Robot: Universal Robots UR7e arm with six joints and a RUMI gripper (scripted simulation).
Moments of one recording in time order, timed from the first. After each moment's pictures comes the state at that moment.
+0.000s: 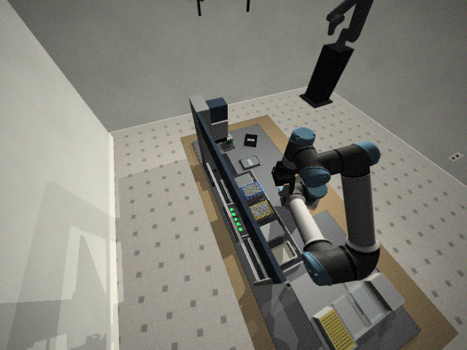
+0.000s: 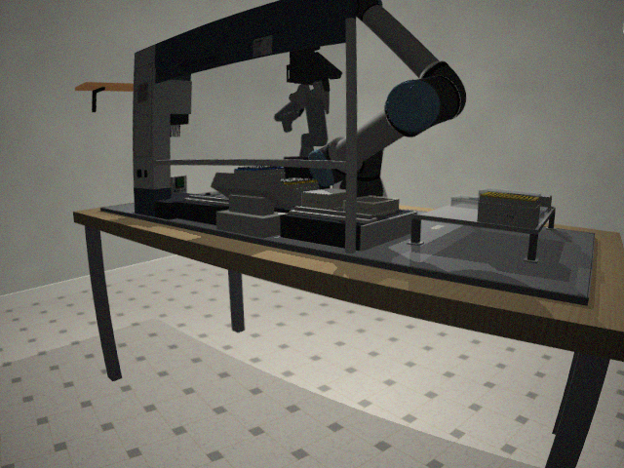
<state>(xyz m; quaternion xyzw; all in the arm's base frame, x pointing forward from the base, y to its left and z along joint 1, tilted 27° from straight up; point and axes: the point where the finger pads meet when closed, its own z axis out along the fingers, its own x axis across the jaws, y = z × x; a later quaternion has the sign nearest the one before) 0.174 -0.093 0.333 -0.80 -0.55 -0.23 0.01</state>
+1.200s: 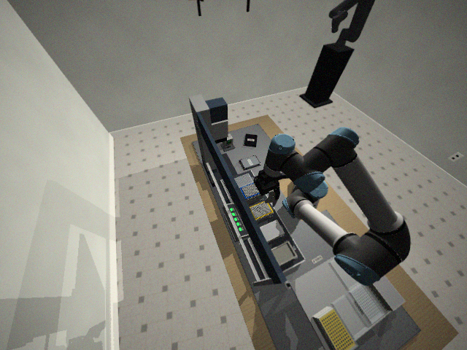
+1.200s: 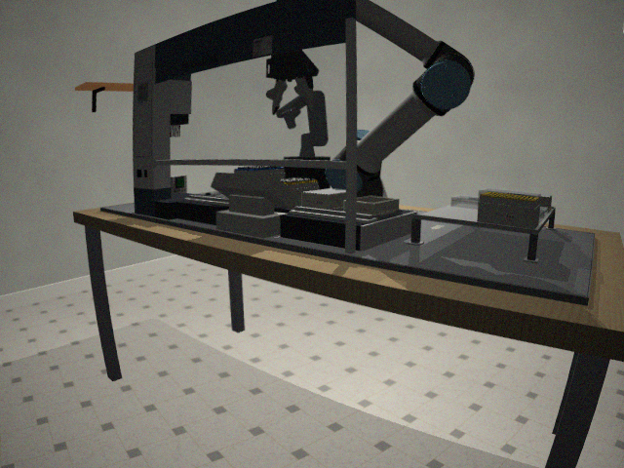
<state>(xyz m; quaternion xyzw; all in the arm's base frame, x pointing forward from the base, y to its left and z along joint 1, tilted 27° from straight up) 0.257 -0.108 0.364 -0.72 -0.65 -0.23 -0.03</state>
